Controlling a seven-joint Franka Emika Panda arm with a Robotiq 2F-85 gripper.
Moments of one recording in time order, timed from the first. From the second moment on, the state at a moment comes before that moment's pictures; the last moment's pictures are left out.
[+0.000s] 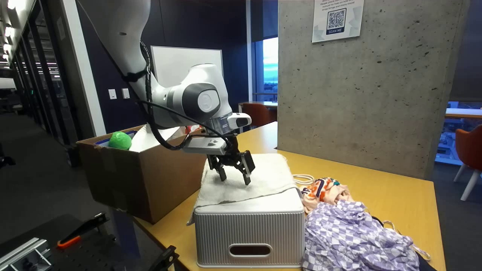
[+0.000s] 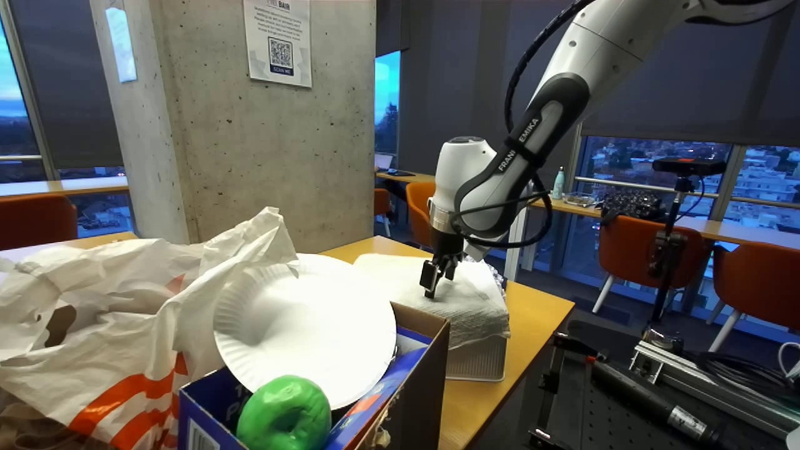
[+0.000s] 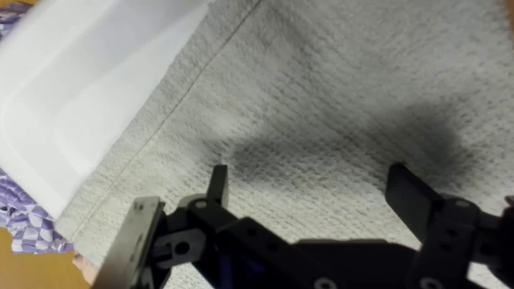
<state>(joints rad) -0.04 0.56 -0.12 -2.06 -0.19 2.79 0.06</state>
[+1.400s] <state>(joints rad) -0.16 0.44 -0.09 -2.28 -0.03 2.86 0.04</state>
